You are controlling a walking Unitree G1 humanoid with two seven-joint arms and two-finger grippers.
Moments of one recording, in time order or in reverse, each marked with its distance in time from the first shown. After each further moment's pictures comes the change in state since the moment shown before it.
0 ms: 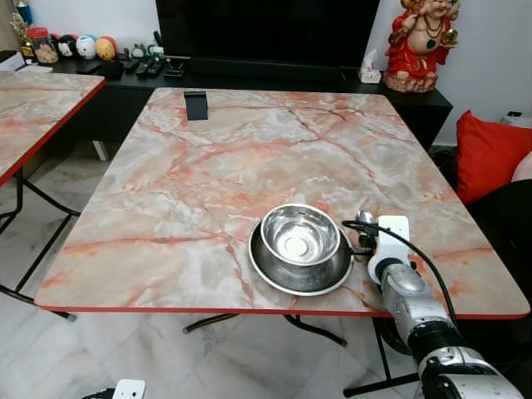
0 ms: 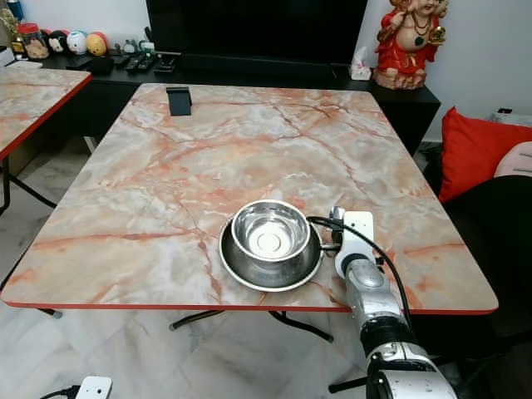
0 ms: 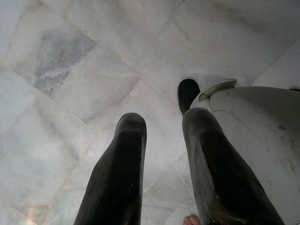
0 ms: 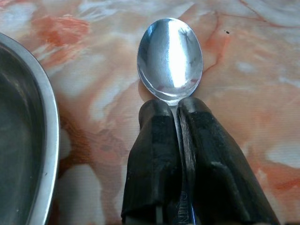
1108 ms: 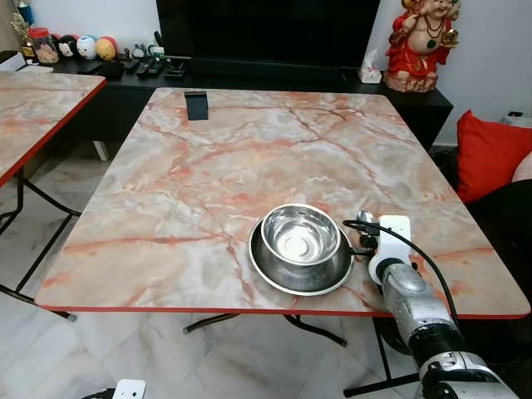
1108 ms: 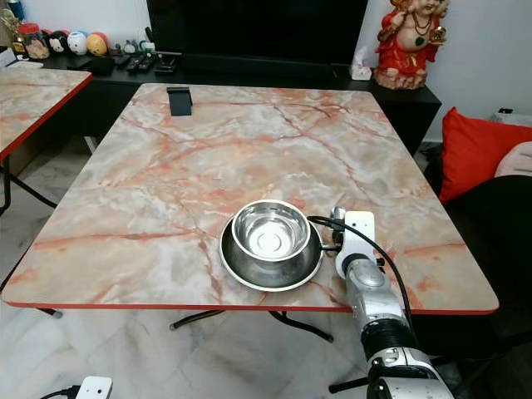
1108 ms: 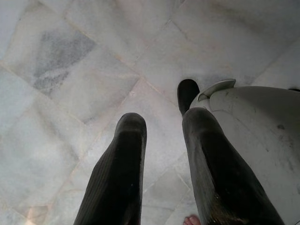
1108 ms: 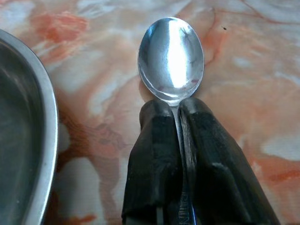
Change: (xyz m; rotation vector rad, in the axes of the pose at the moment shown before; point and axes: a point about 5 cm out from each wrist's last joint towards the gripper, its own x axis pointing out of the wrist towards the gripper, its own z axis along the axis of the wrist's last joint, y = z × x) left arm 0.000 0.000 0.000 0.002 0.000 -0.003; right arm -0.003 -0.001 -0.002 0.004 0.009 -0.010
